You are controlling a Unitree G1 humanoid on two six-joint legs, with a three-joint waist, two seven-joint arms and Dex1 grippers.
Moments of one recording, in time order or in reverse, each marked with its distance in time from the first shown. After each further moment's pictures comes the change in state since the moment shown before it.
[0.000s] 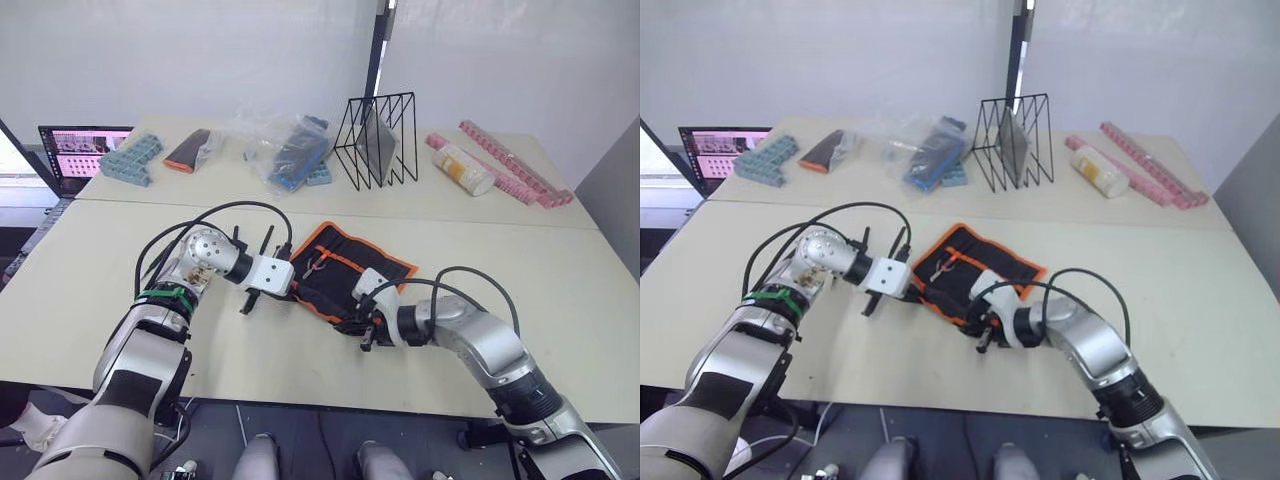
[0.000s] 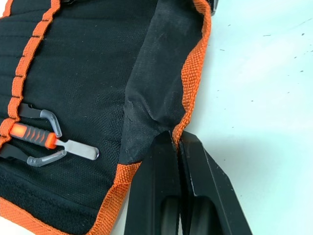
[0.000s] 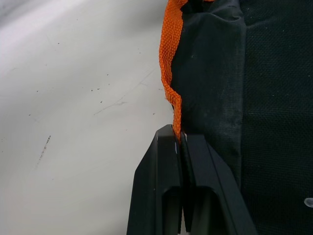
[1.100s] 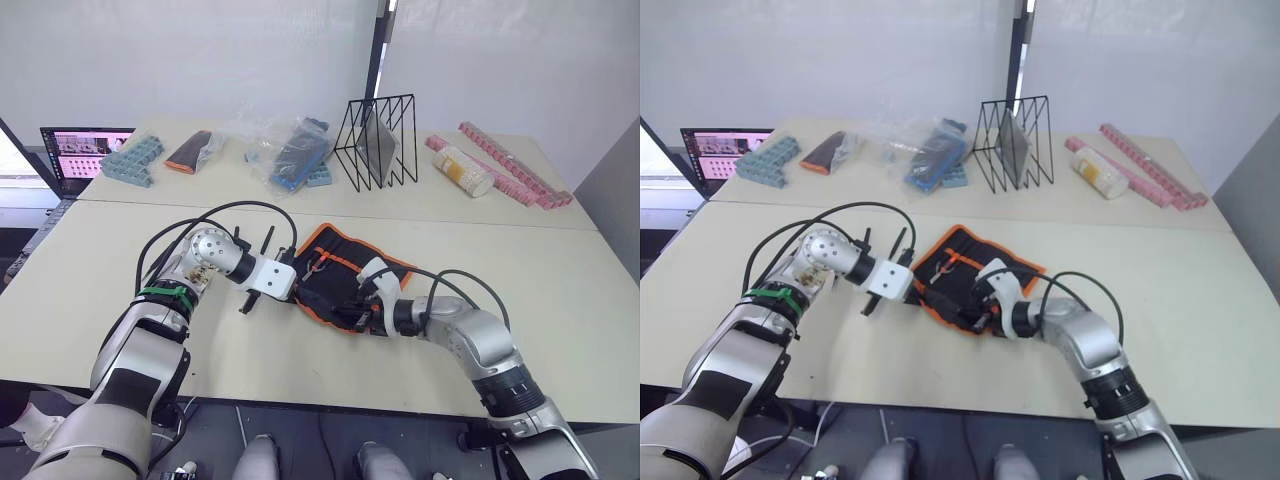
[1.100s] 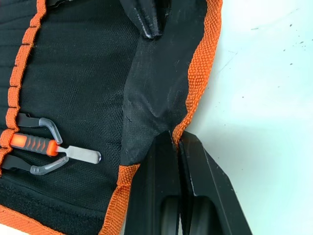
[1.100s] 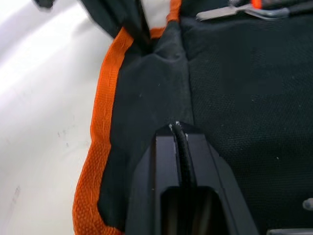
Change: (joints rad) left arm -0.013 0.015 -0.031 -0.017 -0.003 0.011 0.003; right arm -0.015 0.070 -0.036 0.129 0.007 -0.089 -0.095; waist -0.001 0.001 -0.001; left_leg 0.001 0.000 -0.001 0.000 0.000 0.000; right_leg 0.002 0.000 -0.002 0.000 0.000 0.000
